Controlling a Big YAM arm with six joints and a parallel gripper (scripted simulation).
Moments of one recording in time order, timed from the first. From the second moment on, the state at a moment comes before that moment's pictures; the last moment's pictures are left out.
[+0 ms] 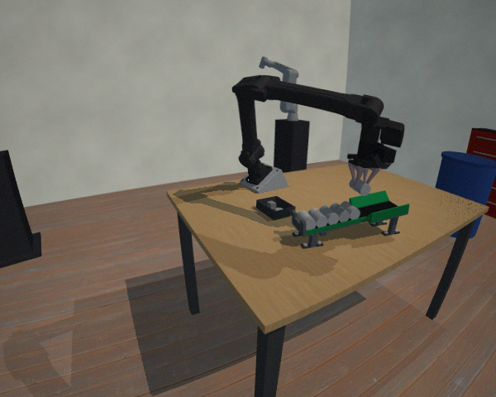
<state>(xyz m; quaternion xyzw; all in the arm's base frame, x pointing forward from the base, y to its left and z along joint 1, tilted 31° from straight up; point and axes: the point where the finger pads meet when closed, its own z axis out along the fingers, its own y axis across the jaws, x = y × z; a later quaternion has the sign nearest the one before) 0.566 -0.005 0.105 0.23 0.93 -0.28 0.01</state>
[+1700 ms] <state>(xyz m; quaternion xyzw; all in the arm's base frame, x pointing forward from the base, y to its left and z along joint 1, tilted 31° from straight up) 0.581 -0.014 0.067 0.23 0.93 -0.27 0.03</state>
